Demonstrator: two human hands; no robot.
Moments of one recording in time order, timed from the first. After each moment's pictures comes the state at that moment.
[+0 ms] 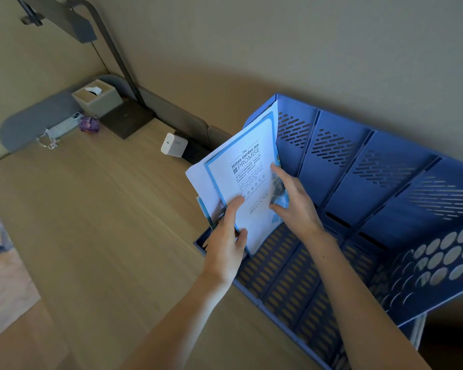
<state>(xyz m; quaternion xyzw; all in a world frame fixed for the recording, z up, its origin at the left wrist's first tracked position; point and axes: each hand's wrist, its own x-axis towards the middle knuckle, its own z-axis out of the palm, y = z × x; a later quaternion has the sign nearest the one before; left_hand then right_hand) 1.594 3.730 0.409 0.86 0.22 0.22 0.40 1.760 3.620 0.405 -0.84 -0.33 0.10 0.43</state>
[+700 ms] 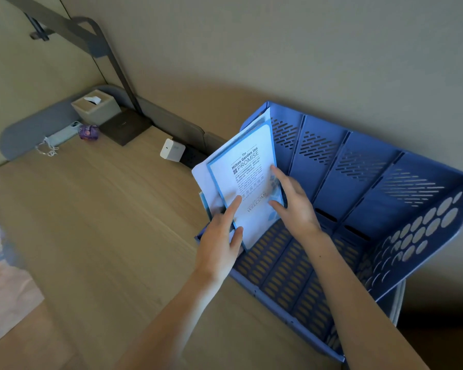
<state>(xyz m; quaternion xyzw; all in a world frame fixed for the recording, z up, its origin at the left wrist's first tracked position) 1.569 3.728 0.435 0.90 0.18 0.21 0.33 1.732 3.601 0.437 -0.86 -0.31 0.07 0.41</state>
